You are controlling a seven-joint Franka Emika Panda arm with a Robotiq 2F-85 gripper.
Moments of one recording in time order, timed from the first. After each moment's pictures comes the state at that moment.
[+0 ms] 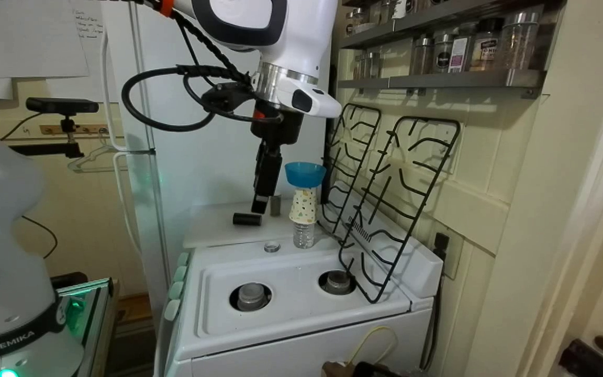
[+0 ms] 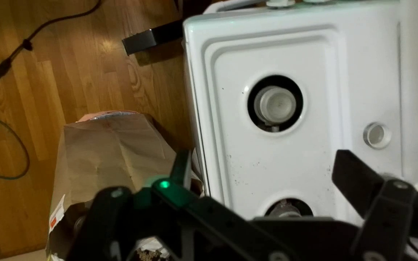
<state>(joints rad) -0.12 -0.30 -0.19 -2.23 0.04 1.72 0.02</state>
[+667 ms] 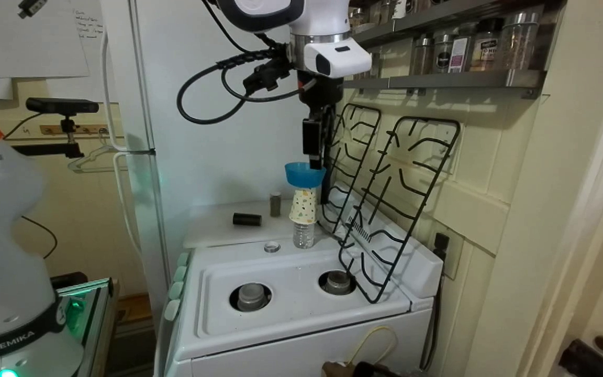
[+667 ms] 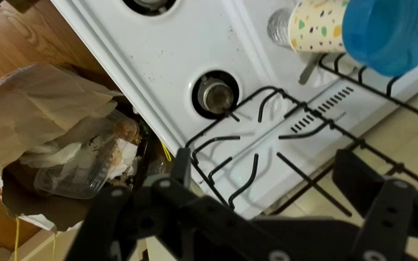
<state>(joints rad) -0.13 -0.23 -0.14 -2.10 0.28 2.01 0.36</state>
